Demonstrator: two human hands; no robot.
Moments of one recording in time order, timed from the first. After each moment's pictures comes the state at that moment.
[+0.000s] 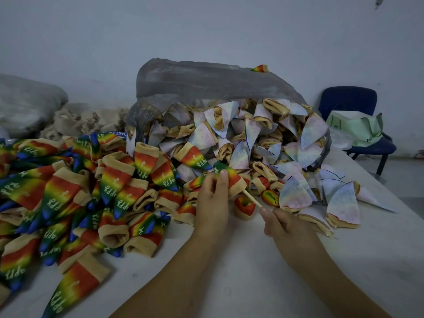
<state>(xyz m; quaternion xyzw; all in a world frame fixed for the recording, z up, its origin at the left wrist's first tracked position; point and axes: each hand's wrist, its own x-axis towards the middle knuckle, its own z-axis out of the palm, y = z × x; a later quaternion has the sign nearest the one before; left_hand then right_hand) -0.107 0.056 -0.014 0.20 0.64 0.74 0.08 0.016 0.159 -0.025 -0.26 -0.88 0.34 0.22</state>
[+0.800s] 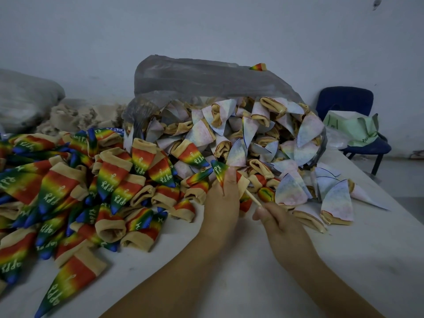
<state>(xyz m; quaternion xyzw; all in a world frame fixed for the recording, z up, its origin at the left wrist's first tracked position) -0.091 0.067 -0.007 0.24 0.65 0.72 0.06 0.016 0.151 -0.025 -0.21 -0.88 0.34 0.24</state>
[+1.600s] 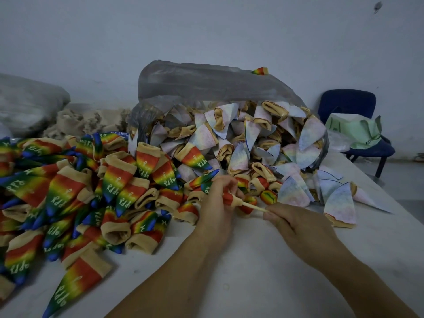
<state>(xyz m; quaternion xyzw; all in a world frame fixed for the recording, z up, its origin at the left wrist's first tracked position) -0.097 0.059 -0.002 0.11 0.48 0.83 0.27 0.029 0.181 -0.002 -0.09 -0.97 0.12 0.21</state>
